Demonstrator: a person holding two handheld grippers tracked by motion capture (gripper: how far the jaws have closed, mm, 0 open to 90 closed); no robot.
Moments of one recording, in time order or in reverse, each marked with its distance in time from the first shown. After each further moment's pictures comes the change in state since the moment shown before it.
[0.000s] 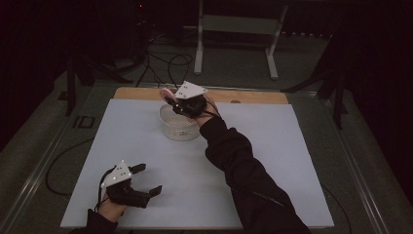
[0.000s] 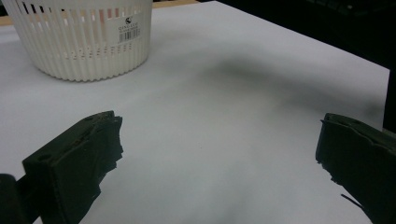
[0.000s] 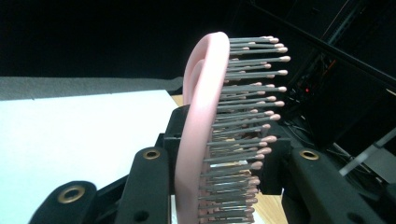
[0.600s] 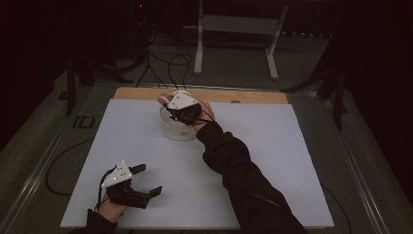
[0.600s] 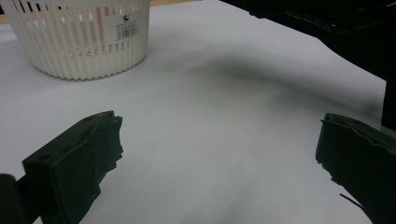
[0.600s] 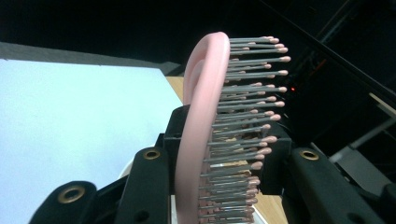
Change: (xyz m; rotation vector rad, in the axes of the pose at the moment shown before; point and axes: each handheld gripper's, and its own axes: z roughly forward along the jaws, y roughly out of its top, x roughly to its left) left arm 0.000 -0.001 0.001 0.008 -0.009 0.008; right arm 0.020 -0.017 0.016 0.047 -0.051 -0.113
